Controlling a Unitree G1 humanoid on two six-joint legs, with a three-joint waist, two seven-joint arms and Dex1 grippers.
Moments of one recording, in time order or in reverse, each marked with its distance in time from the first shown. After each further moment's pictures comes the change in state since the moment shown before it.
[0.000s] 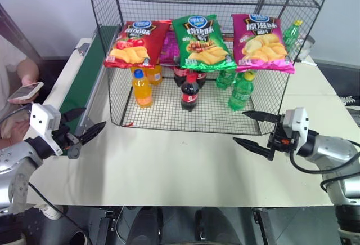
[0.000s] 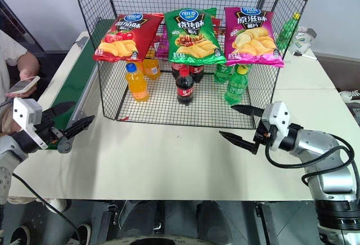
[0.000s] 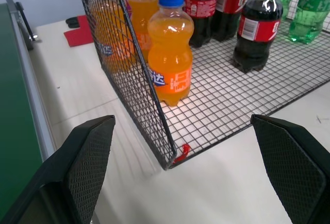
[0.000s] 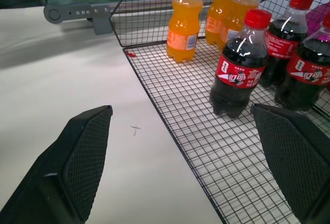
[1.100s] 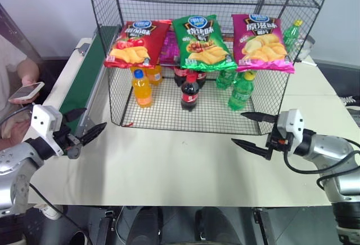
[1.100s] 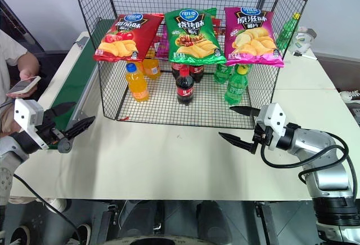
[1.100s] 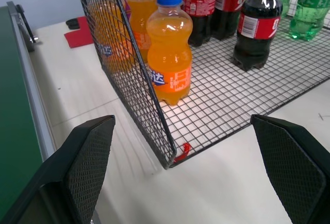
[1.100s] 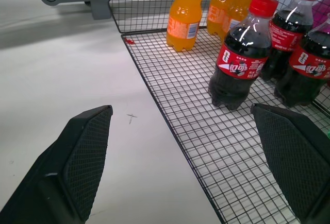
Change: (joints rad) left arm -0.006 -0.009 -0.003 0.000 0.014 -0.019 0.000; right arm -0.022 -0.002 0.038 0.043 -0.052 -0.056 0.006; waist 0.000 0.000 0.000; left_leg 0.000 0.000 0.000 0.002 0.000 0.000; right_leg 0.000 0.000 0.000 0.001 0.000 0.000
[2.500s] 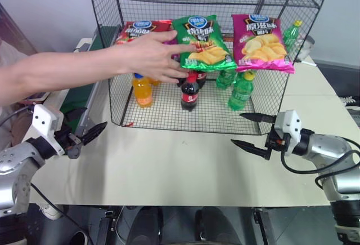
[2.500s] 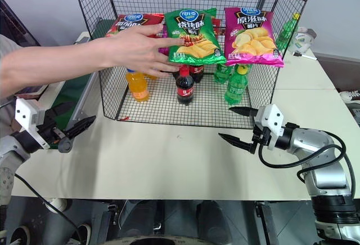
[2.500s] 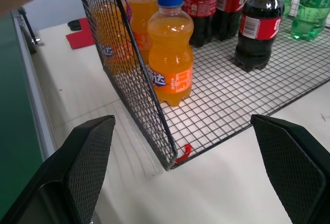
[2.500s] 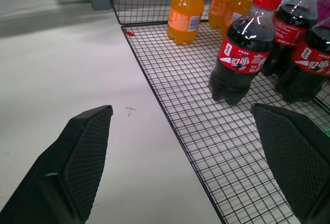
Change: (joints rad) left arm -0.002 -0.007 -0.005 0.000 0.014 -0.004 0.011; right arm -0.013 0.001 0.013 0.033 -0.034 -0.023 0.010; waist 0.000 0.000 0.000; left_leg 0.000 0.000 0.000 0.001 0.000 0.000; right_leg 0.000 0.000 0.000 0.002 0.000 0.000
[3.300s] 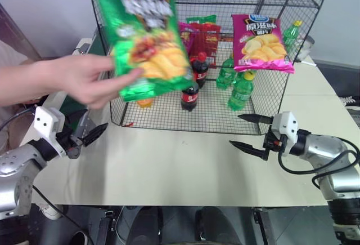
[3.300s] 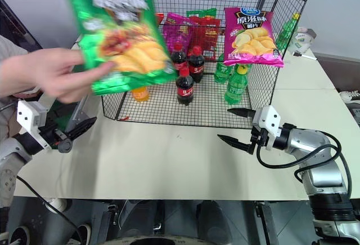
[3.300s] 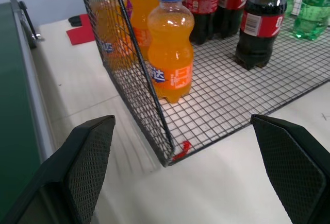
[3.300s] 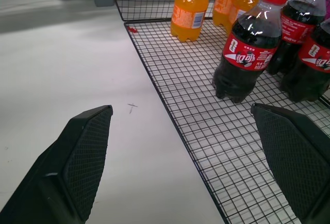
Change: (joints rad) left arm 0.021 -0.028 -0.001 -0.018 0.006 0.002 0.013; right arm -0.010 0.002 0.032 0.038 -0.008 -0.047 0.008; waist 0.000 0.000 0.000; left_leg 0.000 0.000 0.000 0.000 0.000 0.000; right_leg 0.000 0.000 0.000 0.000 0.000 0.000
